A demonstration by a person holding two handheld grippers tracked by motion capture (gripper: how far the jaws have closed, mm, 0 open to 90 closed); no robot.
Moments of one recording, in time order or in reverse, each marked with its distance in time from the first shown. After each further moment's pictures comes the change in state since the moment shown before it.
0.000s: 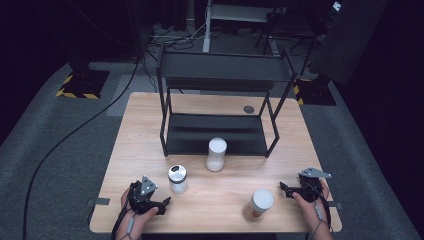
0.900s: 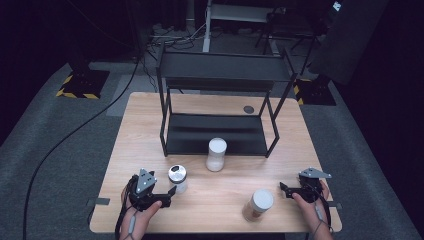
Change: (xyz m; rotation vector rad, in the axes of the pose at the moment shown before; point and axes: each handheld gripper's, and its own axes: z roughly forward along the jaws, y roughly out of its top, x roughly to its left) left arm -0.021 0.011 -0.035 -0.225 -0.006 -0.049; right arm 0.000 -0.001 -0.001 0.000 0.001 -0.002
